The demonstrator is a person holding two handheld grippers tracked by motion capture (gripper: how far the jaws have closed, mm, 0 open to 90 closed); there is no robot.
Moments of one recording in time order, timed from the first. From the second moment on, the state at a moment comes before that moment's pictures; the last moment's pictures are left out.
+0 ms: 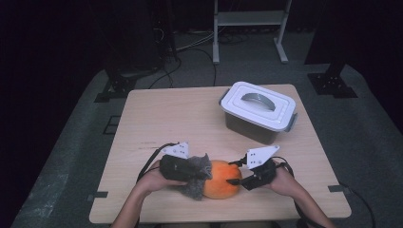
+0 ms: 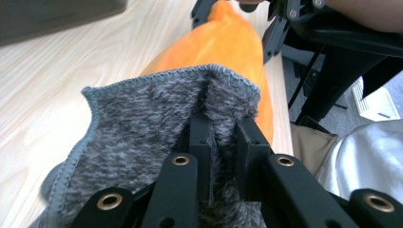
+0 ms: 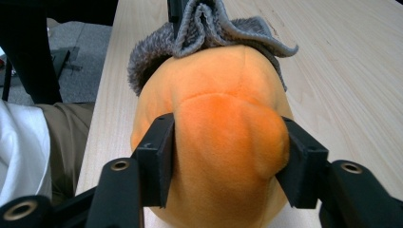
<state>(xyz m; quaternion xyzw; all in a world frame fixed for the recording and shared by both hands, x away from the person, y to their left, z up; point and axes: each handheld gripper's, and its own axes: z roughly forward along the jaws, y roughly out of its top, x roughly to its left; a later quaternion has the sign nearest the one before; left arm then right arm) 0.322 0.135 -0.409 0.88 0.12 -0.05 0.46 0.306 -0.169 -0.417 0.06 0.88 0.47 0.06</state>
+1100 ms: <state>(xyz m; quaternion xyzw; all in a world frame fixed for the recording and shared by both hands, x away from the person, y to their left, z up) 0.326 0.127 -0.407 0.88 0.12 -0.06 0.46 0.307 -0.177 -0.418 0.08 0.87 0.49 0.06</state>
